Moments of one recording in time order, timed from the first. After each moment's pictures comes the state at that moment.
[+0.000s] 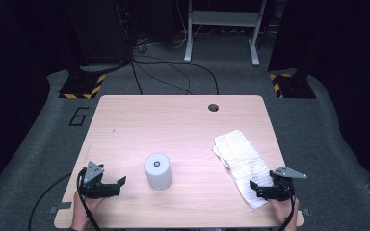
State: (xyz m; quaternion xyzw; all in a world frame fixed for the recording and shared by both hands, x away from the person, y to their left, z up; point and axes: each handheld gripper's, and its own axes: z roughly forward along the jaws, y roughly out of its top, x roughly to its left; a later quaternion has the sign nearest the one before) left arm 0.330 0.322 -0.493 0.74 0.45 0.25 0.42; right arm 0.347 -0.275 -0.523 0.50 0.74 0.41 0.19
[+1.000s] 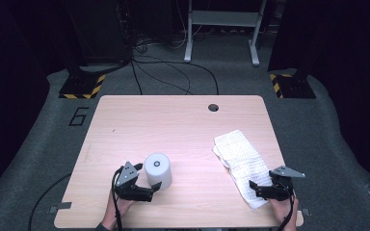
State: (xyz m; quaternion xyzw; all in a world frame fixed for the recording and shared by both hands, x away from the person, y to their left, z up) left arm 0.337 0.228 -0.489 0.78 0.34 0.19 0.50; right arm 0.349 -0.272 -0.524 0.50 0.74 0.40 0.19
